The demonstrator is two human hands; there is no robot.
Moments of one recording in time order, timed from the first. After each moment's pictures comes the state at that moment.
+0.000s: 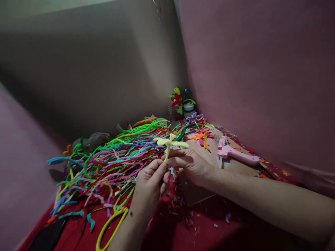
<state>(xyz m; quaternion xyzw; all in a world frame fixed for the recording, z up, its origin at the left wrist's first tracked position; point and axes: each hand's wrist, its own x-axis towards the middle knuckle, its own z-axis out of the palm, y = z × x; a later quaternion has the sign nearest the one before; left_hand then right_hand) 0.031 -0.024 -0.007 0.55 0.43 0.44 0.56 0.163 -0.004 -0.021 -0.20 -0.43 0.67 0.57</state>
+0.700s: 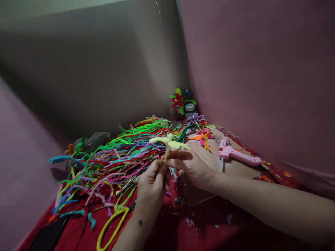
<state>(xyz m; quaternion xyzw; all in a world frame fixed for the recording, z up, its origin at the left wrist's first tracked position) 0.035 -0.029 -0.007 0.62 0.47 0.48 0.41 0.160 -0.009 -0.021 -0.23 -0.44 0.64 0.58</state>
